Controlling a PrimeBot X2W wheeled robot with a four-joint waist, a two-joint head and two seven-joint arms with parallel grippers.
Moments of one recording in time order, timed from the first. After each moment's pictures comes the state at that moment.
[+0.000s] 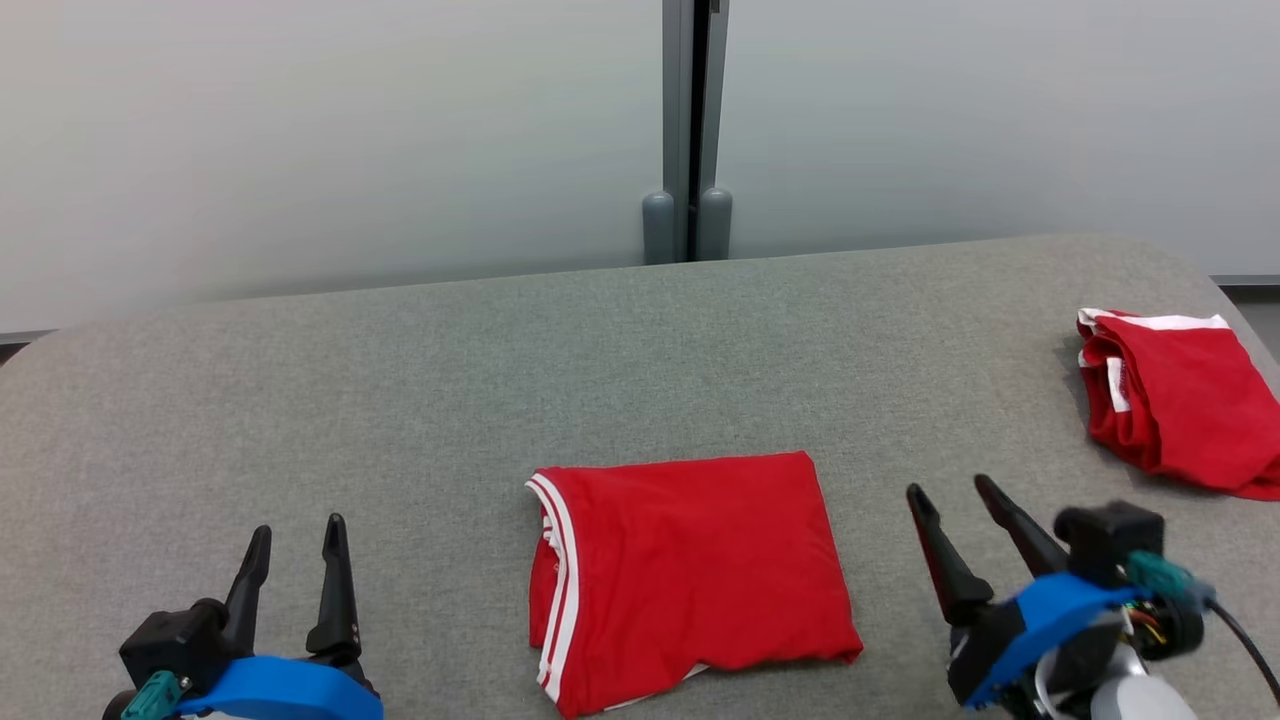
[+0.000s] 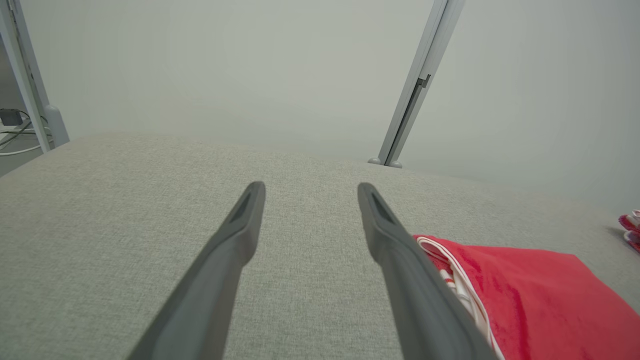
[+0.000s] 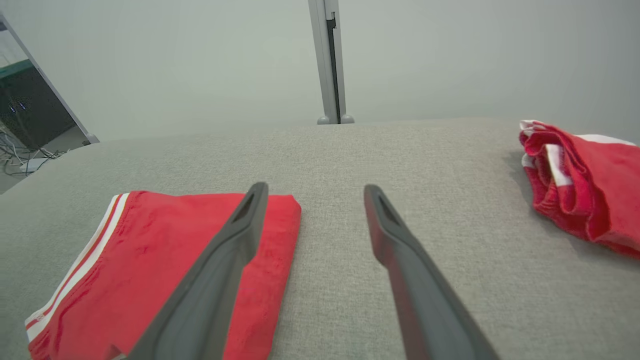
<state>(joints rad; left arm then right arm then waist) -0.02 0.28 -0.25 0.27 -0.56 0.06 -0.24 -0.08 -0.11 0.07 0.19 0.27 0.13 0.02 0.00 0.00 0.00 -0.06</state>
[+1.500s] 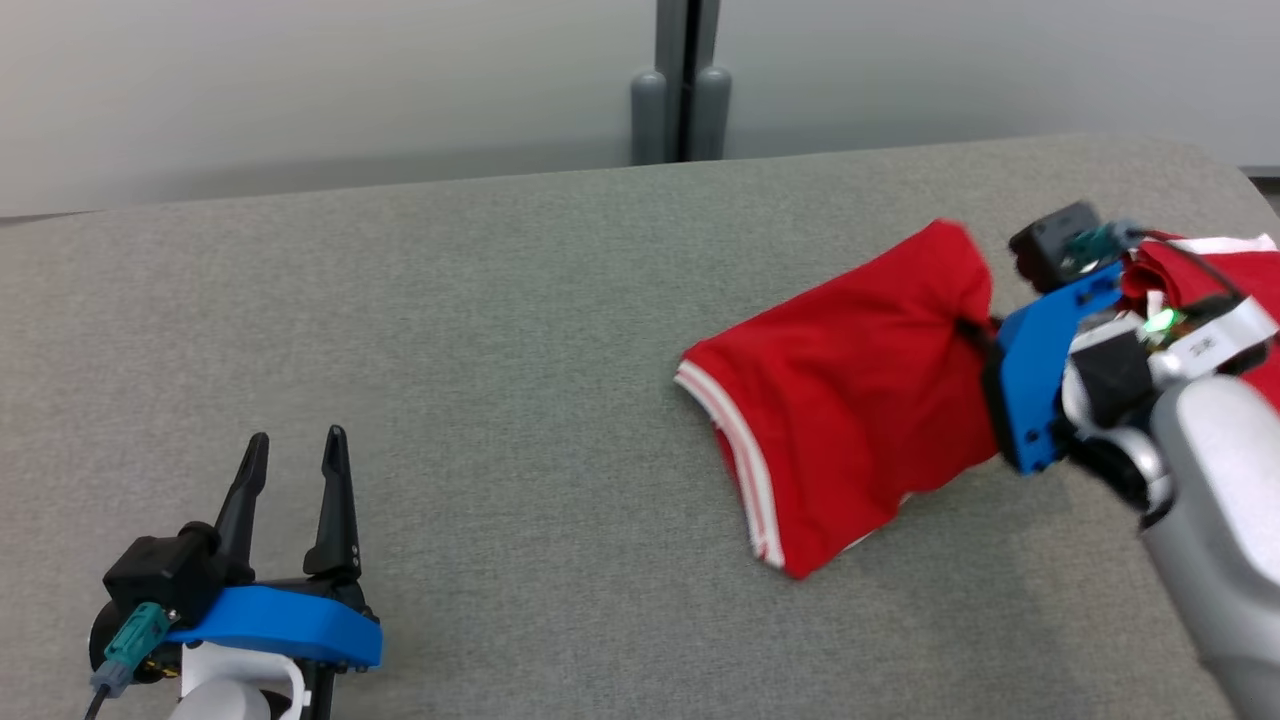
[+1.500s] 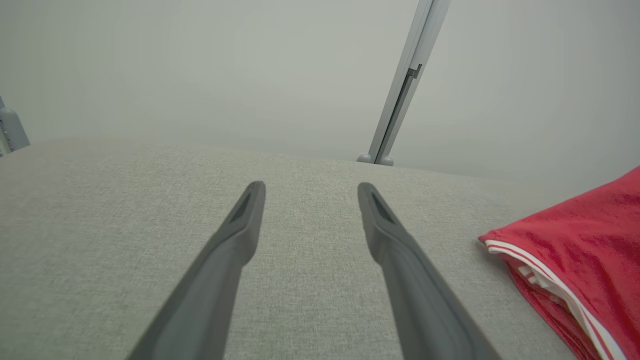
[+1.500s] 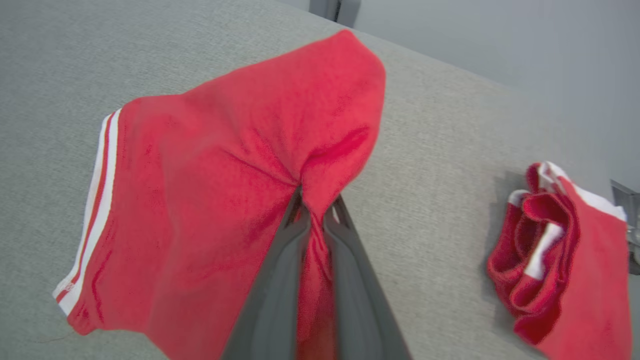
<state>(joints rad) -0.13 0.30 -0.27 0.23 -0.55 0.03 -0.25 -0.59 -0.31 0.28 0.35 0.30 0.13 0.67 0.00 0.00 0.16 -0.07</state>
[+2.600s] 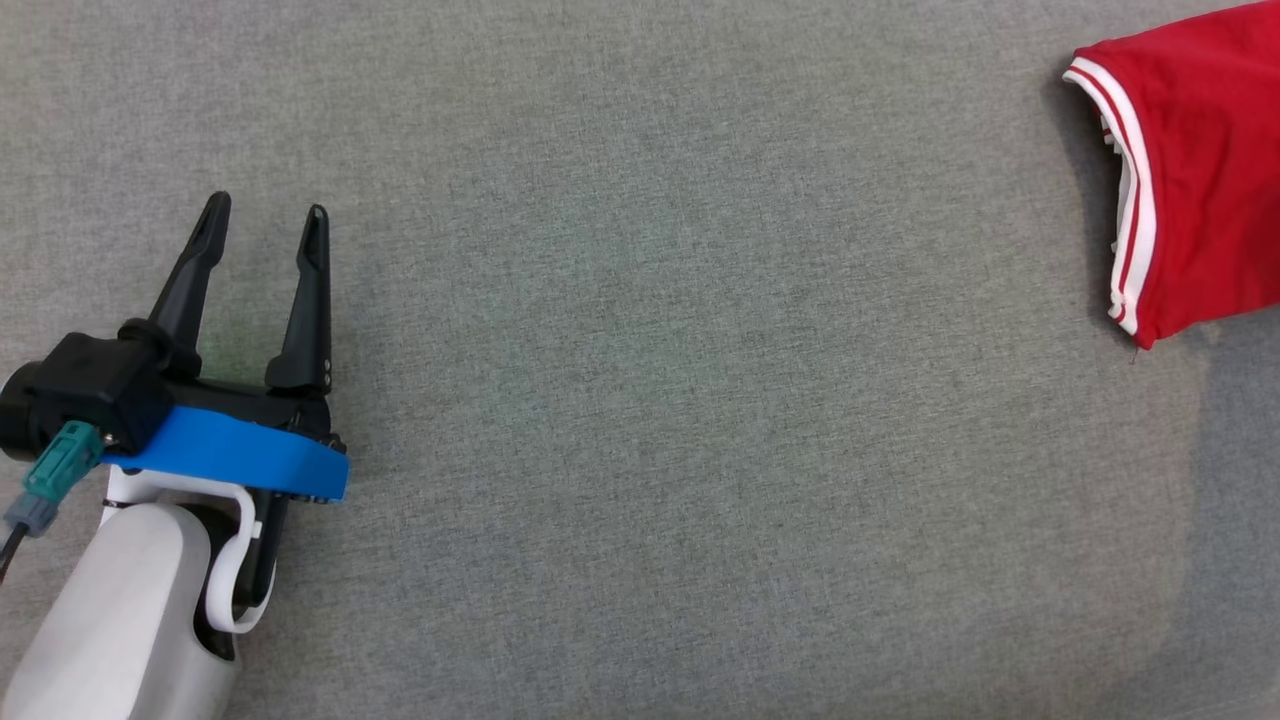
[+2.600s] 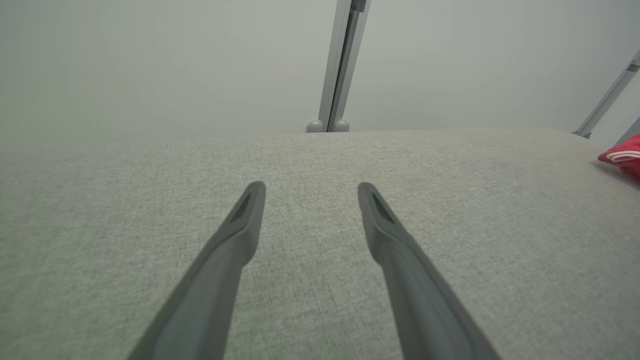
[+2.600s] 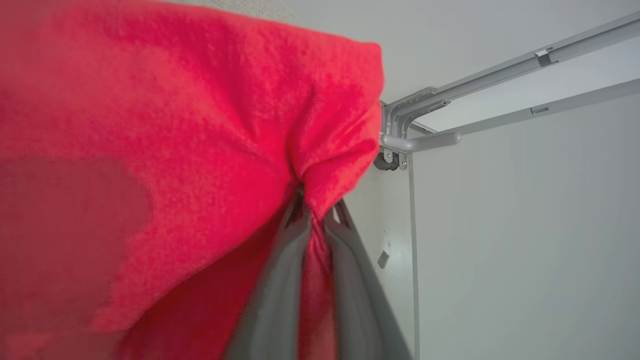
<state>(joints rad) -0.39 0.41 -0.31 0.09 -0.47 0.00 -0.16 -0.88 -0.75 0.19 0.64 0.15 0.13 0.40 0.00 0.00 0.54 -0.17</state>
